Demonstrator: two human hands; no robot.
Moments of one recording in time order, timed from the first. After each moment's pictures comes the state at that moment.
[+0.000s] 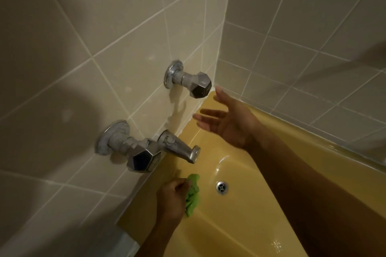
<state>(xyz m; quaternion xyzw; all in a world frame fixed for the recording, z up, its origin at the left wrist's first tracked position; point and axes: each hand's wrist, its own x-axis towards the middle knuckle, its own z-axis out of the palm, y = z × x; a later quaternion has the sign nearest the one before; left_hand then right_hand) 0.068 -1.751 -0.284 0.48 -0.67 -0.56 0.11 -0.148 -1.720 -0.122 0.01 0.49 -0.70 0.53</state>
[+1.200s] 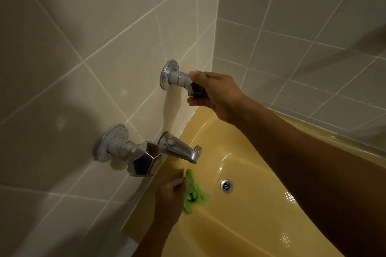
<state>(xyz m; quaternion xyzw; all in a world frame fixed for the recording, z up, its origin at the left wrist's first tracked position) 0.080 -1.777 -0.320 0.46 -0.69 -0.56 0.09 -0.159 -1.769 -0.104 -0.13 0.63 -0.66 0.40</state>
